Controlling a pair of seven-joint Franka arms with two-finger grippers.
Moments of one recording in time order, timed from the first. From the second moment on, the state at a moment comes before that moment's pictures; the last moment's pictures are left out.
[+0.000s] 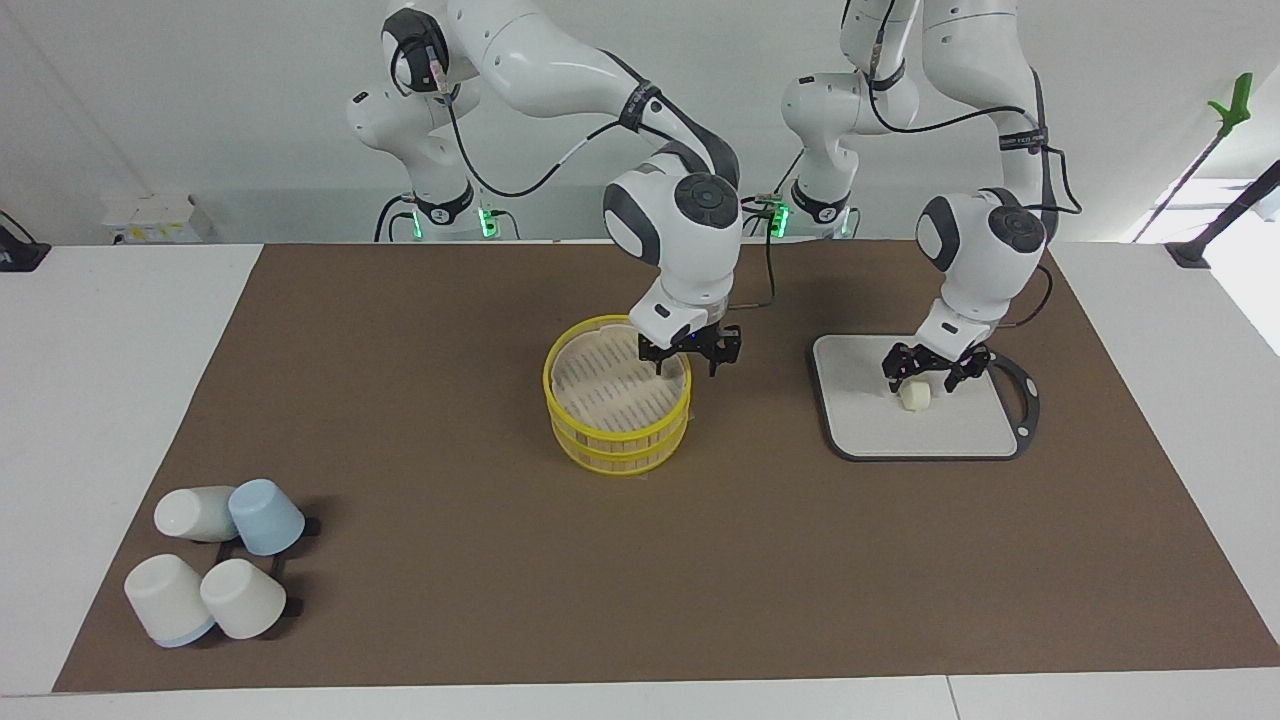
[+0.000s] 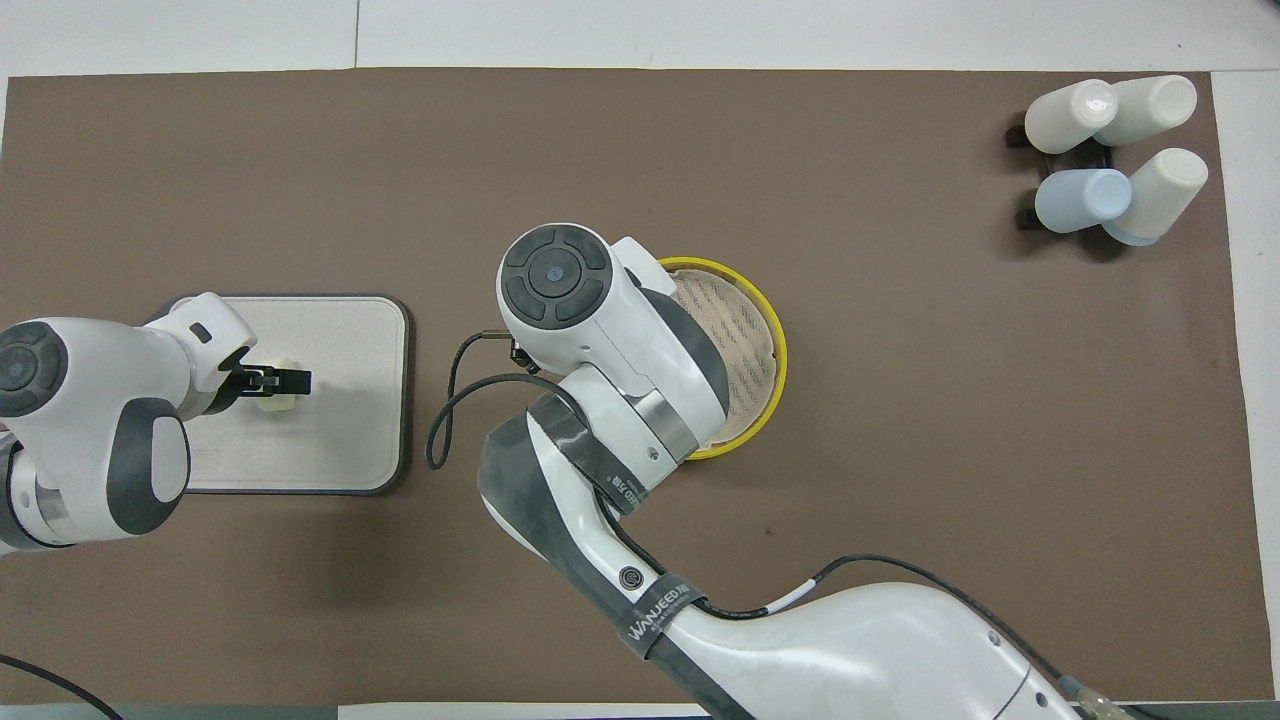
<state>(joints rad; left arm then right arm) -0.09 0.07 0.10 -2.34 0.00 2.49 0.12 0.69 0.56 -0.01 -1.37 0.04 1.91 0.76</state>
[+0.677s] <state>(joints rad) -0.10 0.10 0.10 -2.33 0.00 2.52 0.12 0.71 0.56 -0.01 -1.37 0.00 1.93 0.72</state>
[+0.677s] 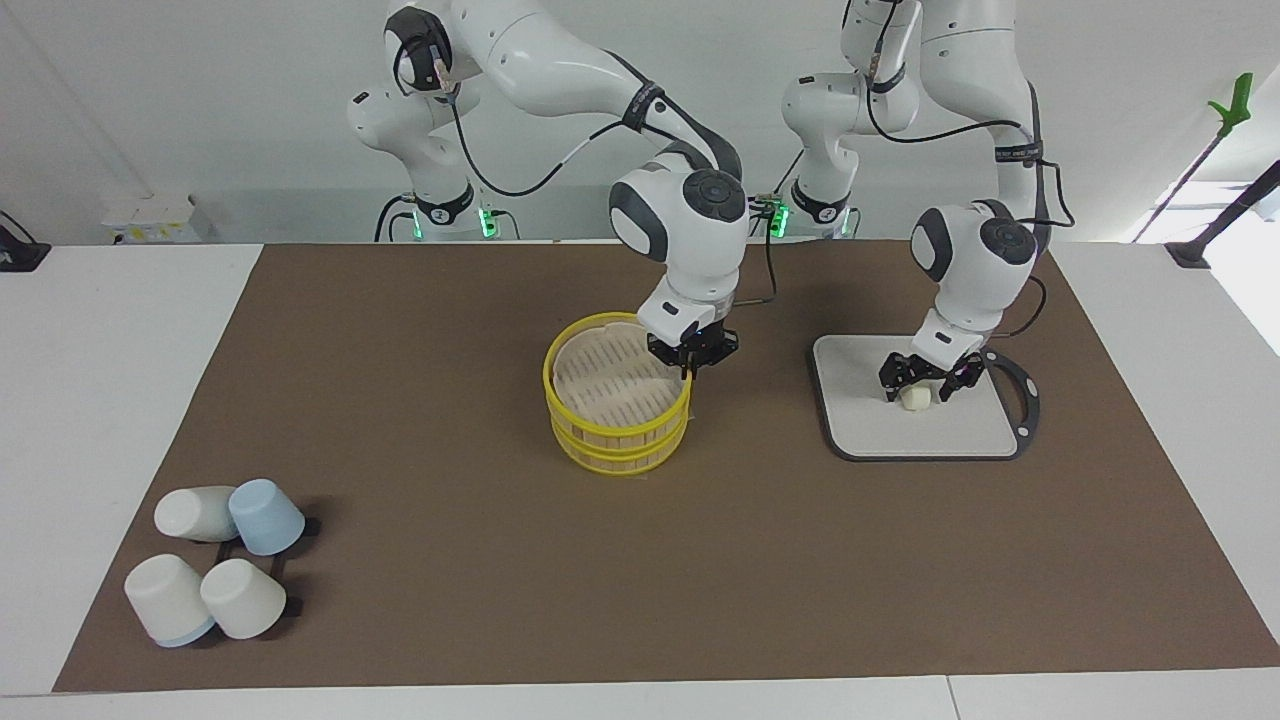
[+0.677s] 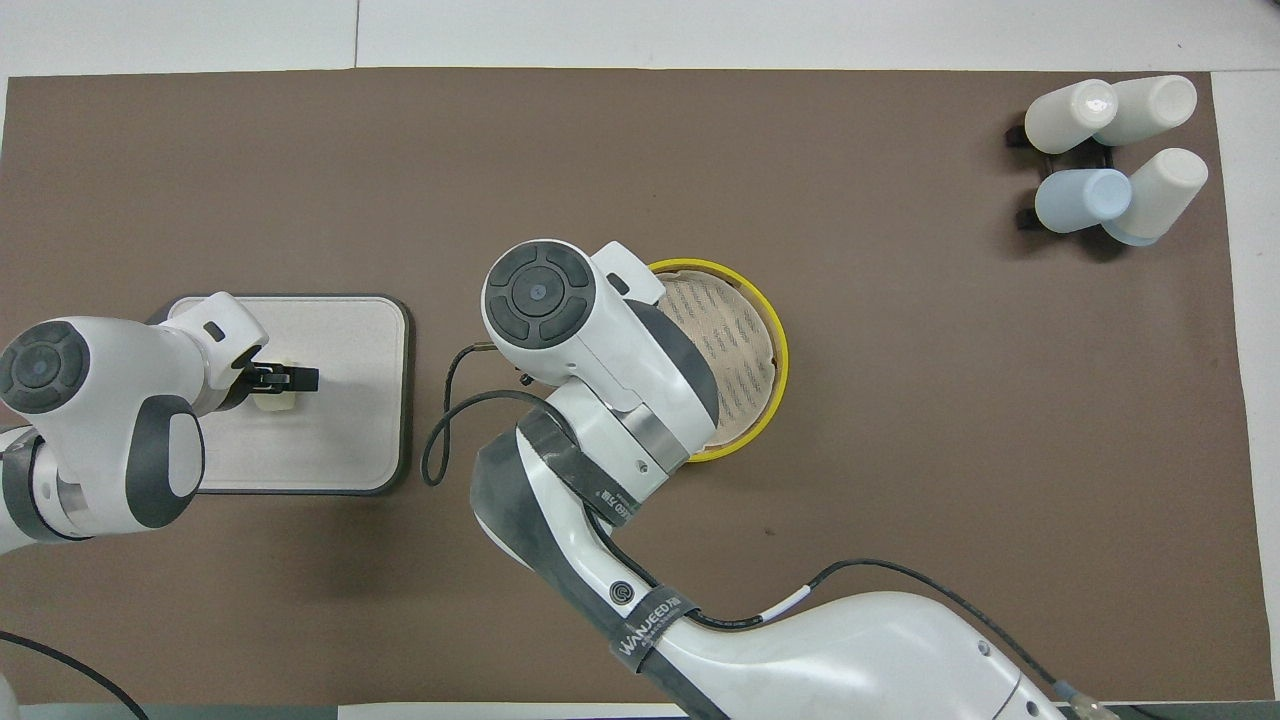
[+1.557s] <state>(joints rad) -0.10 0.10 0.09 -2.22 0.00 2.33 0.11 0.41 0.37 -0.02 -1.29 0.00 1.69 0.46</state>
